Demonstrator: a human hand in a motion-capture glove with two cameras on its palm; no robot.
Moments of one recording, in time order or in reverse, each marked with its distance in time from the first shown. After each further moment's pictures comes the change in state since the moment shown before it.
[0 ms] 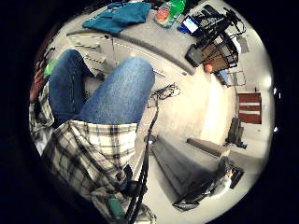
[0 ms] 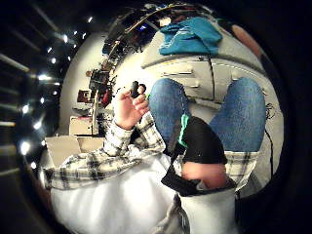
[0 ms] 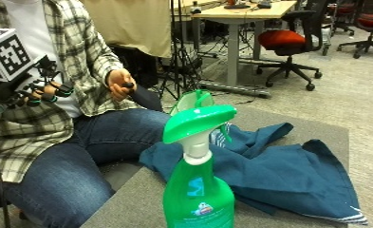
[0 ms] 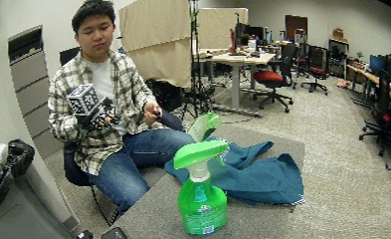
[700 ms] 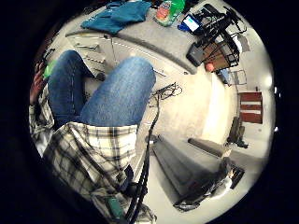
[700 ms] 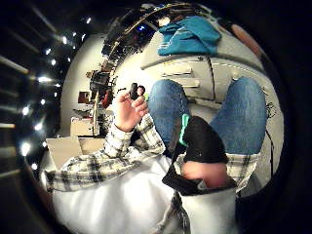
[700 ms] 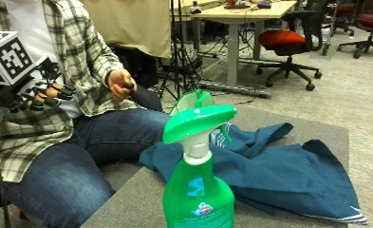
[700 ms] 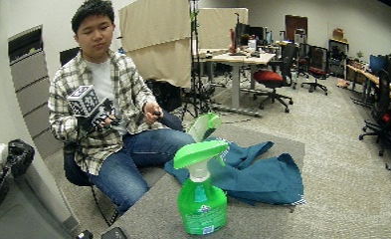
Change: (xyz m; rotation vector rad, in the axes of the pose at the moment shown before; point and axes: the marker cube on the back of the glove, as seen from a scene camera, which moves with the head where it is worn) arm 0.007 -0.012 0.002 0.007 -0.013 0.012
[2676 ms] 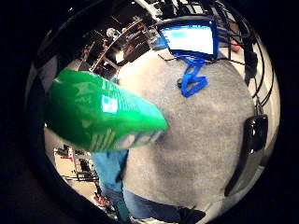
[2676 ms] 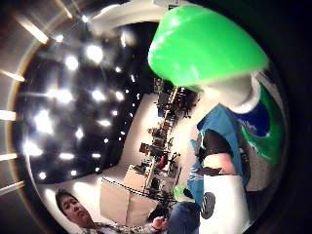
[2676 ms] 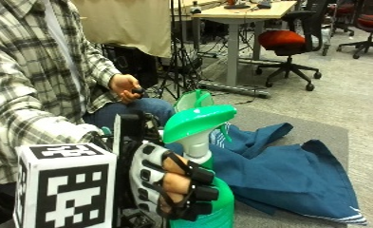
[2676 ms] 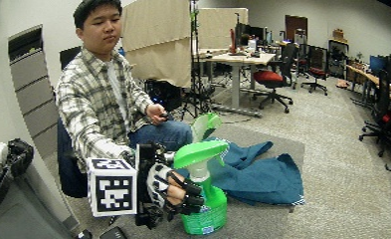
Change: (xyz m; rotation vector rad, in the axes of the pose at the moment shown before) arm 0.191 -0.365 -0.038 0.620 -0.752 0.274
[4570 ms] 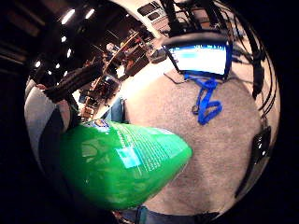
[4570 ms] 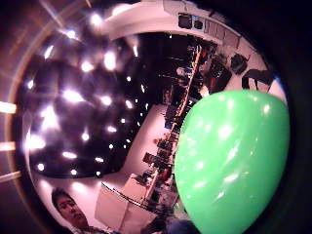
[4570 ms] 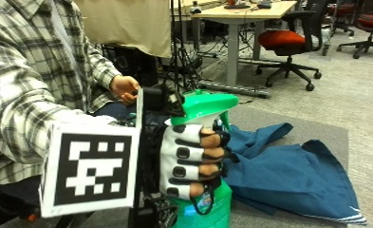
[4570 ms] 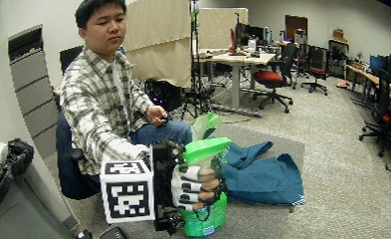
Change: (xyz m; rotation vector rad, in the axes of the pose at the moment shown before) arm -0.025 -0.047 0.025 0.134 -0.014 0.000
